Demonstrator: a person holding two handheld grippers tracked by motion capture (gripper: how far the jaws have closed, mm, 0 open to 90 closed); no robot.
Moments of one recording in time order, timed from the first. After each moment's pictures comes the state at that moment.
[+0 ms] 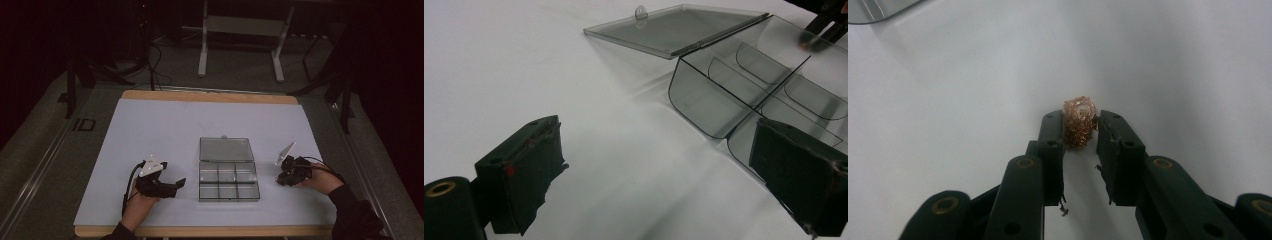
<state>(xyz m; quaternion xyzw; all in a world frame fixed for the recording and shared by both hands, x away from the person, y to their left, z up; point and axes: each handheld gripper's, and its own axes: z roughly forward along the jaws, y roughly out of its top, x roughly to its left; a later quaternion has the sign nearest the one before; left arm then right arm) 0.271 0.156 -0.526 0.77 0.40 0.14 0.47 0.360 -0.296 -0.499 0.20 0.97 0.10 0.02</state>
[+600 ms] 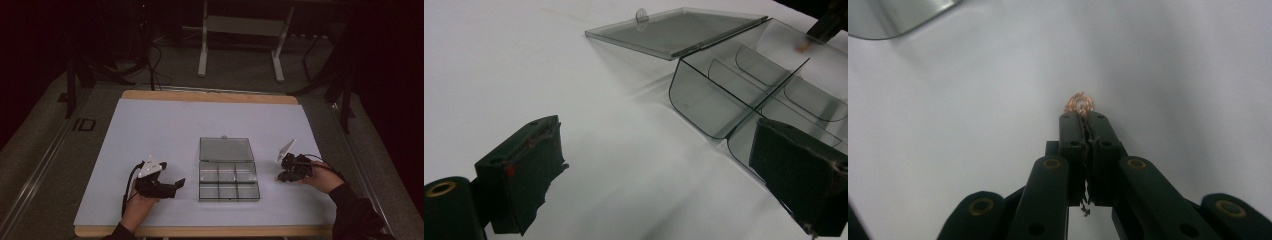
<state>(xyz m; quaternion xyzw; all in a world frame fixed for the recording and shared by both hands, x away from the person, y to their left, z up) 0.270 0.158 -0.529 0.77 0.40 0.14 0.48 0.360 -0.294 -0.487 0.20 0.97 0.10 0.02</state>
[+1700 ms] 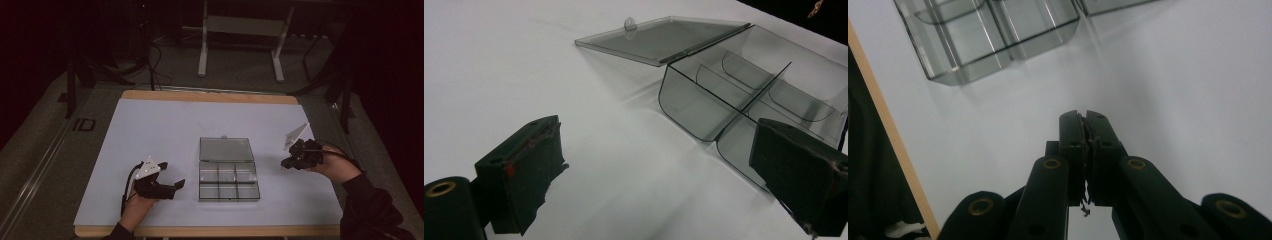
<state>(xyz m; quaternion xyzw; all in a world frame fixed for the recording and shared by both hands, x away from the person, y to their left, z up) 0.269 0.161 -0.530 0.77 0.38 0.14 0.50 0.353 -0.286 -0.406 0.16 0.97 0.15 0.06</state>
